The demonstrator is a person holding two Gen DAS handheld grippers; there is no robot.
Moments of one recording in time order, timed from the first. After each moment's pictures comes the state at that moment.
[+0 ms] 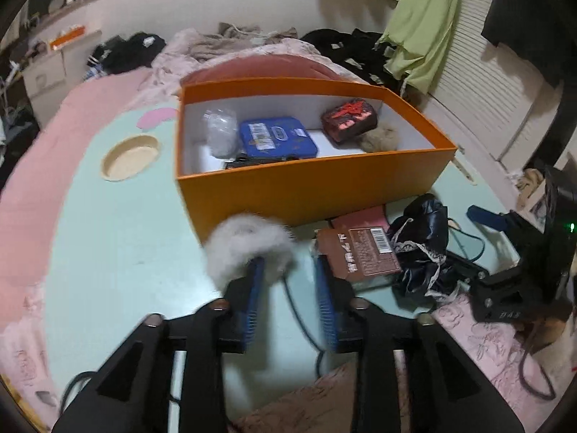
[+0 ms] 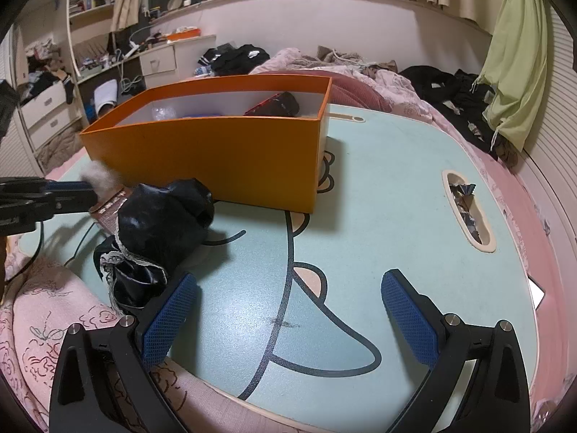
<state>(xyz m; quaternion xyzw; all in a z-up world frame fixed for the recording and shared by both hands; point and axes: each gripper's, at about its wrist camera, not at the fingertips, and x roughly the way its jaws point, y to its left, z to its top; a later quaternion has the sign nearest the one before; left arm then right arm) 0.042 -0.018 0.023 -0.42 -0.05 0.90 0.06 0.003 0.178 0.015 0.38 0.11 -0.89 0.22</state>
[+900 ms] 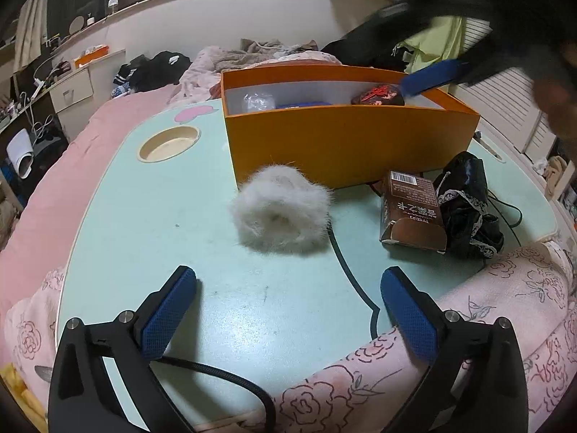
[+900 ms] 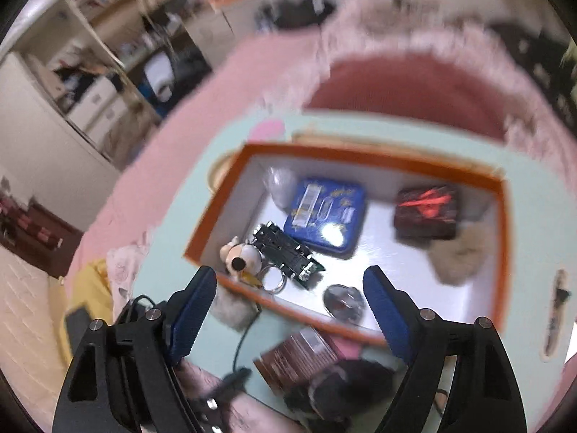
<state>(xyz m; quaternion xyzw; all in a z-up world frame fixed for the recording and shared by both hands) 0.059 -0.022 -0.009 -0.39 -0.01 0.92 0.01 -0.116 0.023 0.076 0.58 0.04 -0.74 0.34</state>
